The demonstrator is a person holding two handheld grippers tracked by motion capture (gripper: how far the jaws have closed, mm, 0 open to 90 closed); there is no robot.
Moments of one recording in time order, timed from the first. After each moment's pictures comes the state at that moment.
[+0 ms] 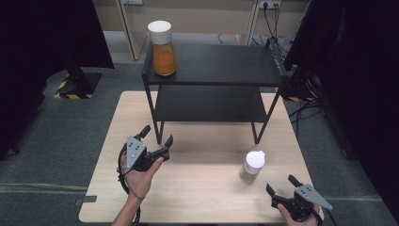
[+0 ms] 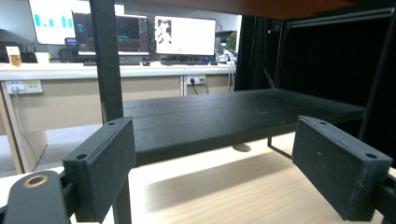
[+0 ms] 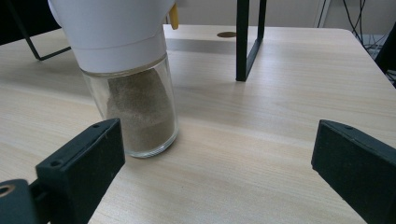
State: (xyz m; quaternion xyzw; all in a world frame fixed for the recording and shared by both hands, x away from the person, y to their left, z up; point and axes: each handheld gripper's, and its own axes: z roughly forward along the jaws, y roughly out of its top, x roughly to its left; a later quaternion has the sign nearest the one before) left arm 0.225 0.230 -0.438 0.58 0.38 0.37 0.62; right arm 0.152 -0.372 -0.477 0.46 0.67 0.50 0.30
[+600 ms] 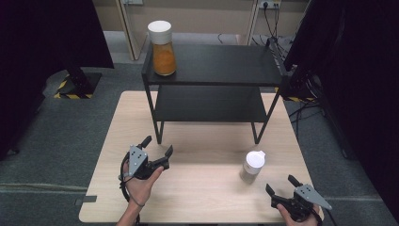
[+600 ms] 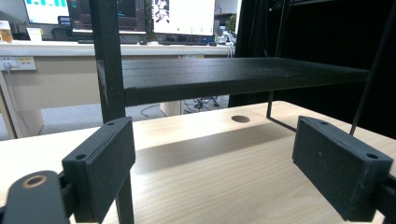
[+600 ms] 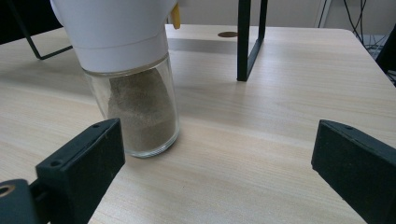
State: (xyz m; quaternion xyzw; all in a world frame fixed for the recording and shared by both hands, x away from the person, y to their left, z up) left arm 0.220 0.236 -0.468 0.60 0.40 0.36 0.60; right arm 0.151 -0.371 -0.477 0.46 0.67 0.50 0.30
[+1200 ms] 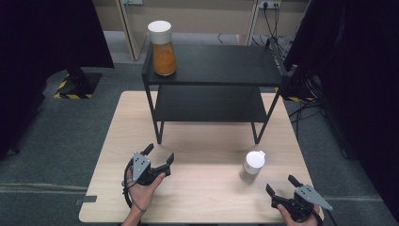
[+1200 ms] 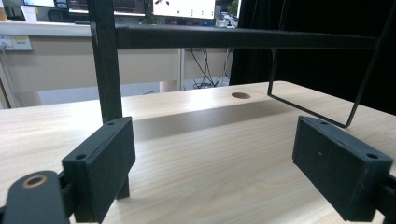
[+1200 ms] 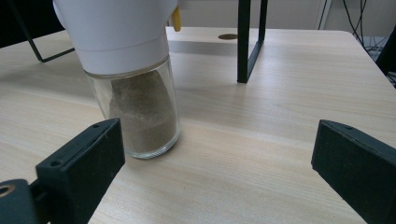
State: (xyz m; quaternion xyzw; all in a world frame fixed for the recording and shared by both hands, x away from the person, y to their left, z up) left arm 0.216 0.233 -0.494 0.61 0.41 0.34 0.59; right arm 0.150 -0.372 -0.478 0.46 0.66 0.50 0.30
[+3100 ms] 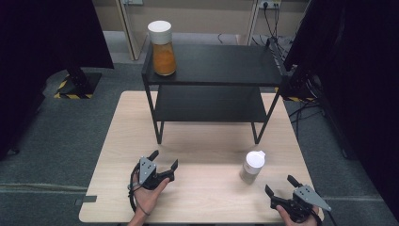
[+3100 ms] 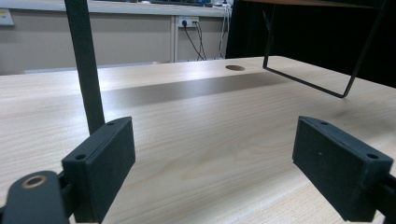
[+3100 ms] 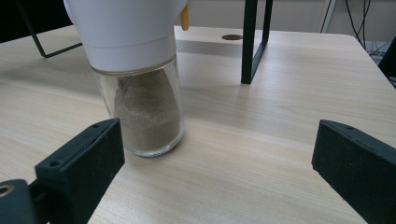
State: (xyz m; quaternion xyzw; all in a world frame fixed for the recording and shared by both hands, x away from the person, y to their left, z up) left arm 0.220 0.227 -0.511 0.63 0.42 0.32 0.57; right arm 0.149 -0.370 -0.478 0.45 0.67 0.50 0.31
